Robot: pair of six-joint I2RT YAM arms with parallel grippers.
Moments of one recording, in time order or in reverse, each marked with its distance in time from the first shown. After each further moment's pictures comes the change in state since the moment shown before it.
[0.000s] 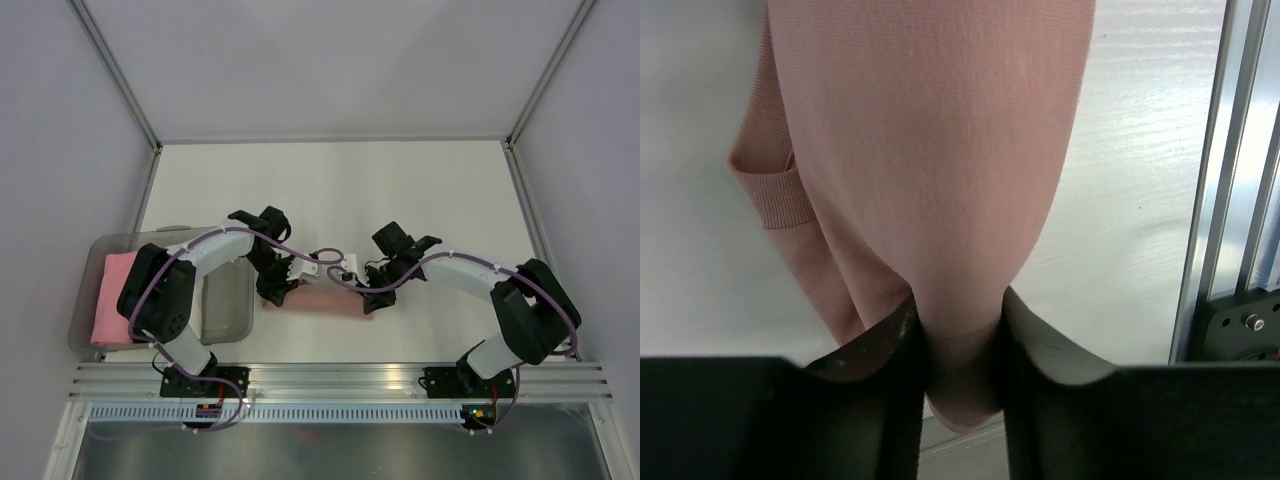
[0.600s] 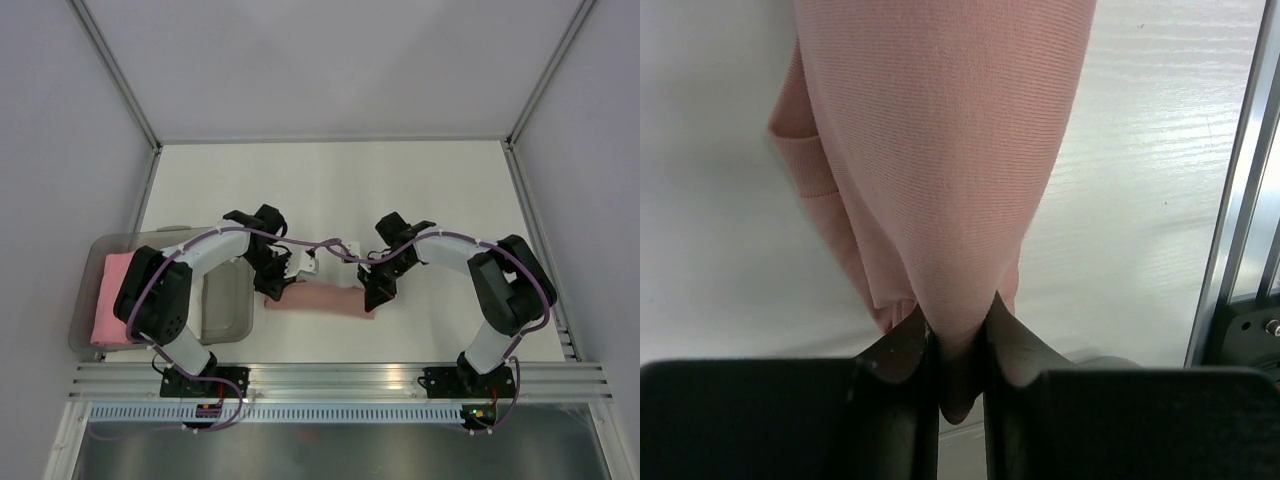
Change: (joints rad) left arm 0.023 -0.021 -0.019 0.033 -0.026 -0.011; right arm -0.109 0.204 0.117 -0.119 -0.129 0.055
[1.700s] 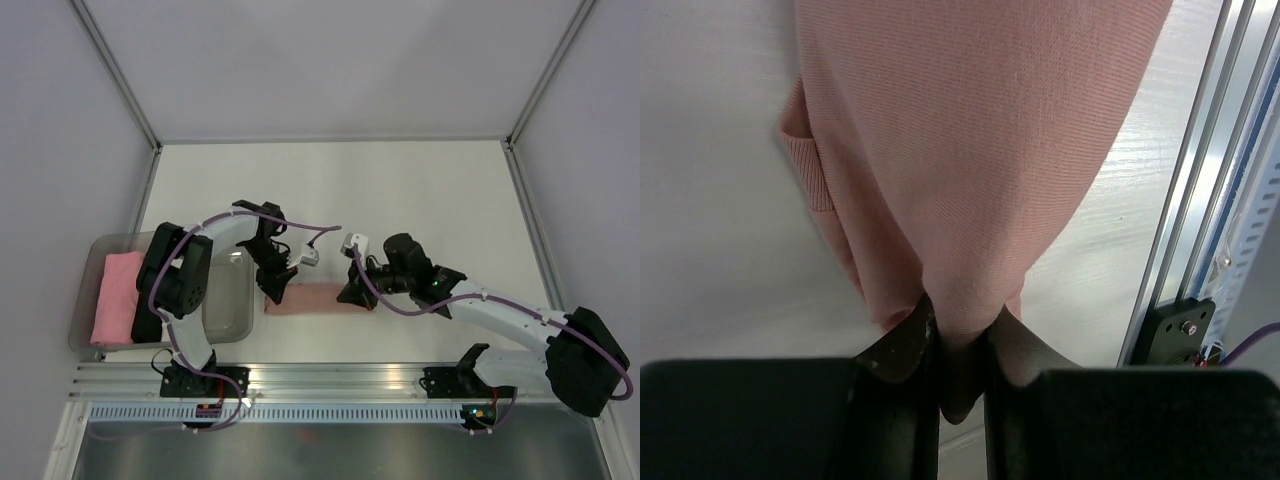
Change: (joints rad) left arm 0.056 0.198 0.119 -0.120 0.086 -0.072; right arm 0.179 -0.538 -0.262 0.591 0.161 0.747
